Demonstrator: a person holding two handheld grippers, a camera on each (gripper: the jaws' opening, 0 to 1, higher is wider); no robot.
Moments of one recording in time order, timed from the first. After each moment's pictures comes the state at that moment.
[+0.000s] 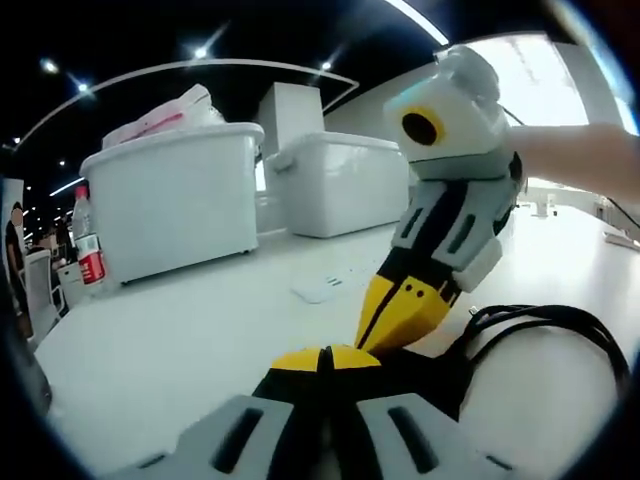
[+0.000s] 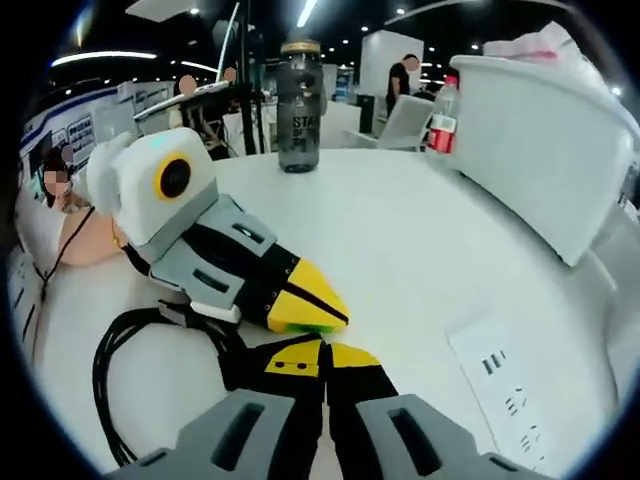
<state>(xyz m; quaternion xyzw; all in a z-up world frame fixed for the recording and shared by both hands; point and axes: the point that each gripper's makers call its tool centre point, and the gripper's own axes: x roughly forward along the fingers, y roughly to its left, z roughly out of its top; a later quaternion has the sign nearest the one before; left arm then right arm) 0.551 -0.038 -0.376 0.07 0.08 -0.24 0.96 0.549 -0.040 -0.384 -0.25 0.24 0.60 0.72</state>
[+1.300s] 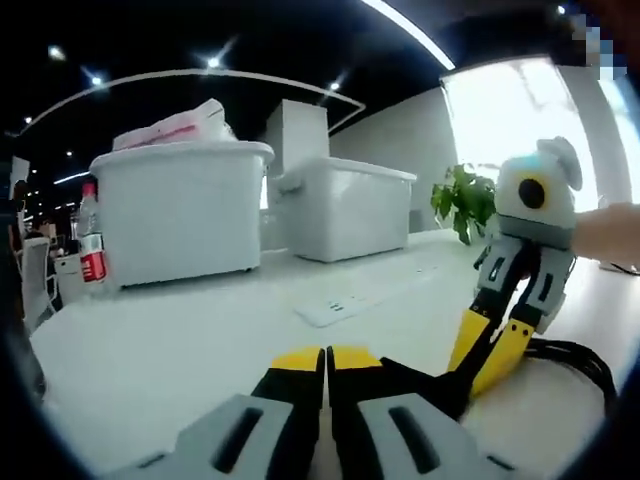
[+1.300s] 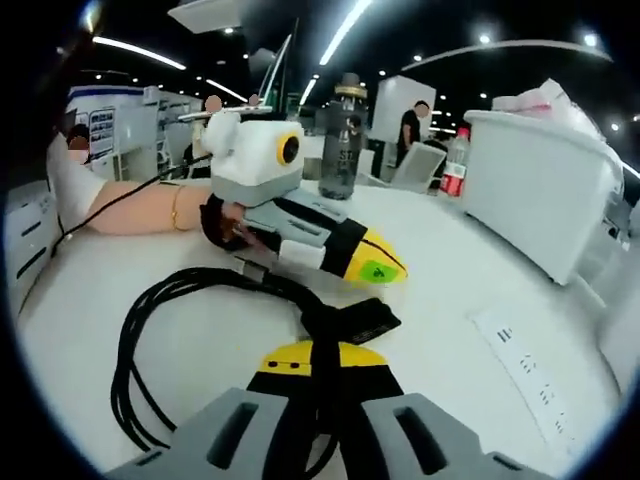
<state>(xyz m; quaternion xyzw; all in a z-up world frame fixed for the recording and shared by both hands) 0.550 -0.028 -0.349 0.01 0.03 -0.24 0.97 0.492 -0.079 -0.369 -0.23 0.12 0.62 0.74</state>
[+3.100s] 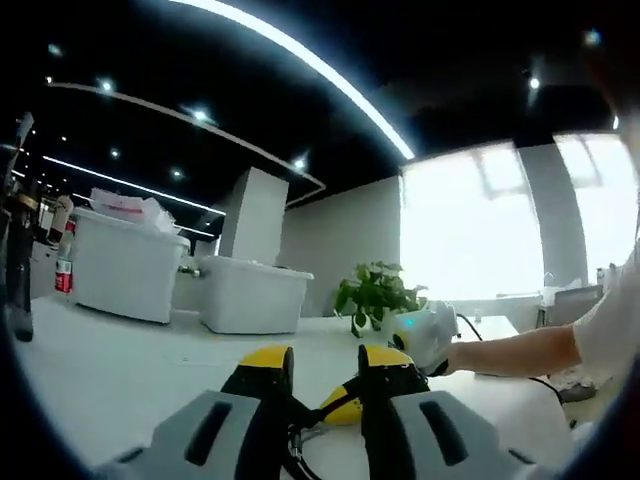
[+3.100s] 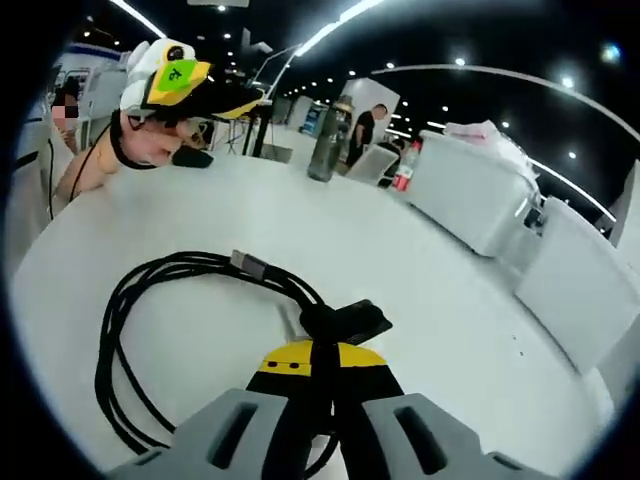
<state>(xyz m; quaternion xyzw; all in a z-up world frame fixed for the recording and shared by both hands) 0.318 -0.156 -0.240 -0.13 -0.09 -0.35 0.92 0.408 -0.228 -0.375 -0.29 0.11 0.52 0.80</state>
